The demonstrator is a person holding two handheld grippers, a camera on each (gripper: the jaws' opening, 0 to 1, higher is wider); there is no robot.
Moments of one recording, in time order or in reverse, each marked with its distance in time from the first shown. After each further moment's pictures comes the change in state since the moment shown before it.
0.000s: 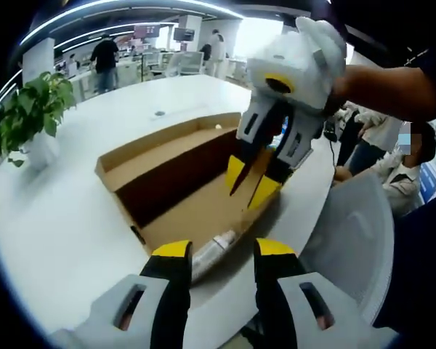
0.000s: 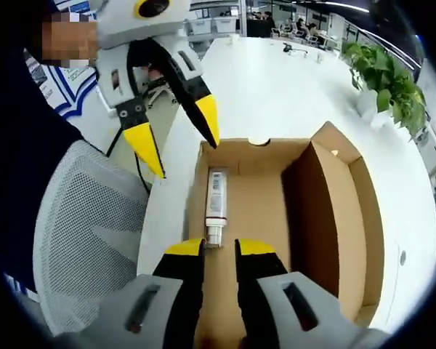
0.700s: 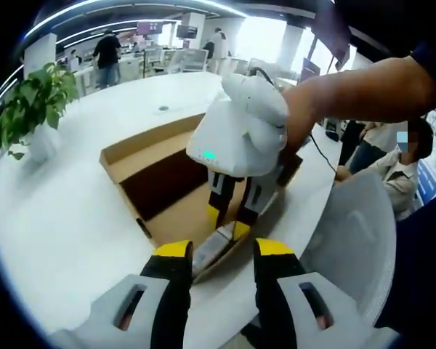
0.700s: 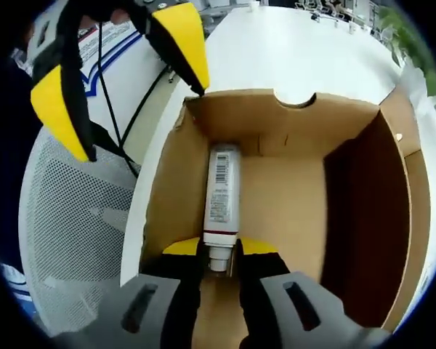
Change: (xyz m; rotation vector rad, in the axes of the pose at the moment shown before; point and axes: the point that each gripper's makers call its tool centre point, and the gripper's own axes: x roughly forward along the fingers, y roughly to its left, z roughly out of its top) left arm 0.001 0.011 -0.011 -0.021 0.012 -0.004; right arm 0.076 0.005 -0.020 -0.042 0.164 0.150
